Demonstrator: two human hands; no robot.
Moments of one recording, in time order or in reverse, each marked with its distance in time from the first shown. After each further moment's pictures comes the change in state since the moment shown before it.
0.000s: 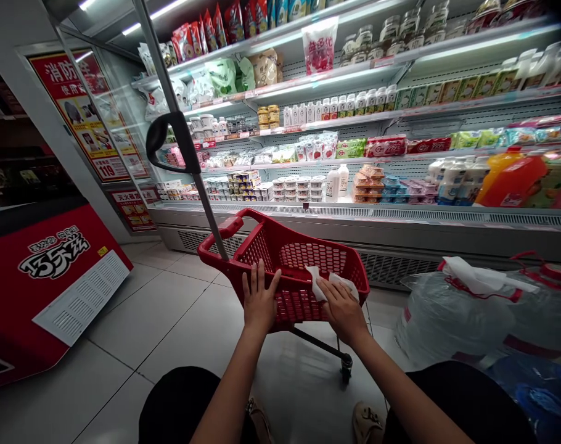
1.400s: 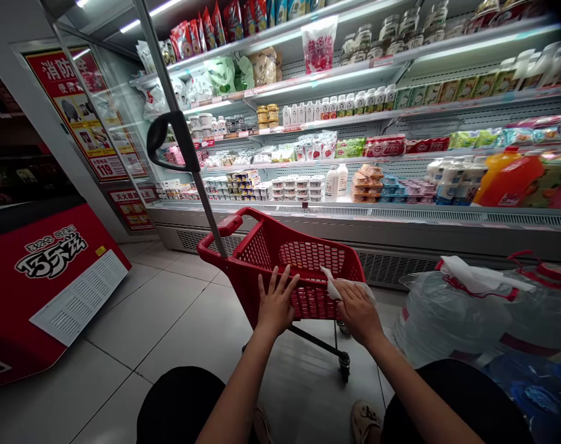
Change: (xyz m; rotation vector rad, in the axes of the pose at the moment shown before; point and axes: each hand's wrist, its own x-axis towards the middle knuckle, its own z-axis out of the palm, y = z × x) left_hand -0.003 0.024 0.019 -0.180 -0.165 0.160; right_hand -0.019 0.041 -0.006 -0.026 -0.003 0.020
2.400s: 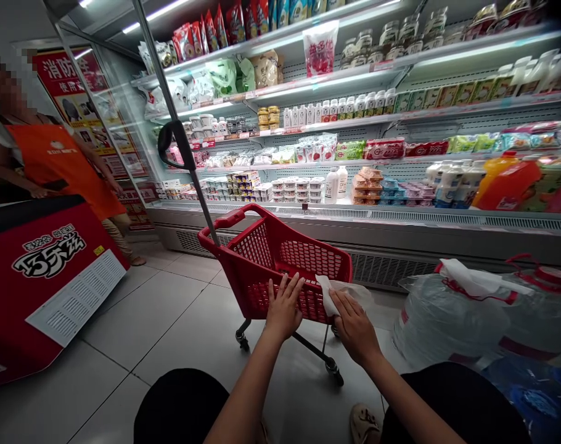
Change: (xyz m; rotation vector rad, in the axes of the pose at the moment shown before) left_hand 0.002 0.014 0.014 -0.101 -0.075 0.016; right_hand -0.029 -0.020 0.005 -0.016 -0.004 0.012
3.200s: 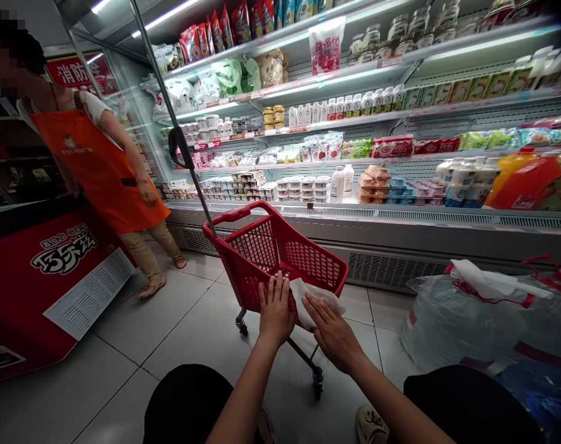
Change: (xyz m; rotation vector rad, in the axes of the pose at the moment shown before) left_hand -0.024 -0.020 -0.002 0.096 0.080 -0.160; right_hand 0.019 -0.062 0.004 0.077 -0.112 -0.278
